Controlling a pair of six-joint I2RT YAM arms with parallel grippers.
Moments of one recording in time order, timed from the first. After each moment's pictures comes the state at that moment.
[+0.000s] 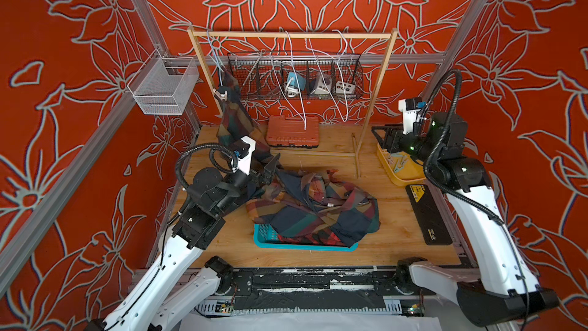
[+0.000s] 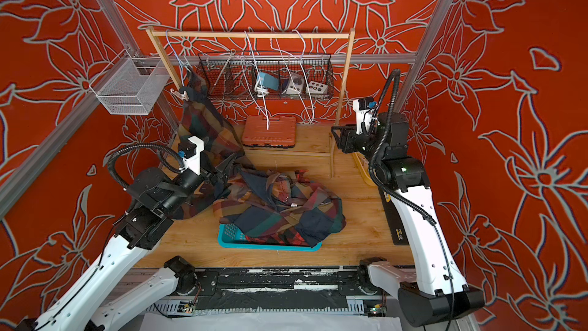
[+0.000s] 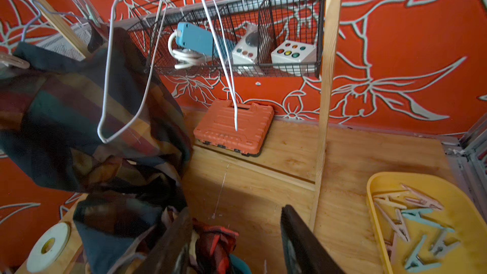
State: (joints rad) left arm -0.44 0.76 0.90 -0.05 0.04 0.12; right arm 0.18 1.11 1.42 -0.64 -0.35 0.15
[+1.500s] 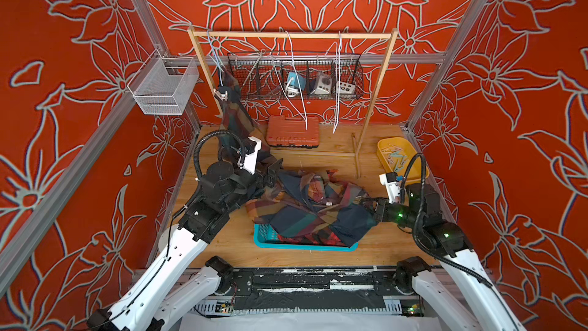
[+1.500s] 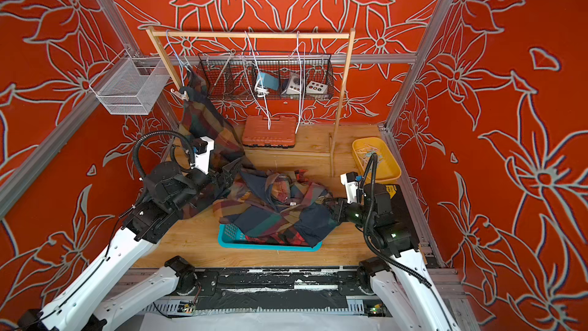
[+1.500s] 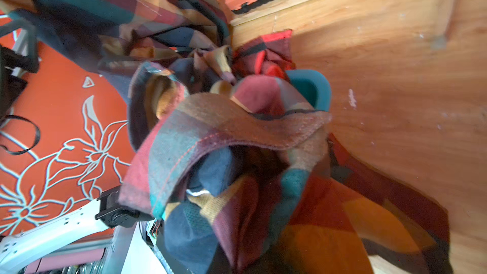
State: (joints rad) left arm -0.44 0.81 0.91 -0.19 0.03 0.02; right arm 0.31 0.64 0.68 -0.62 -0.57 0.49
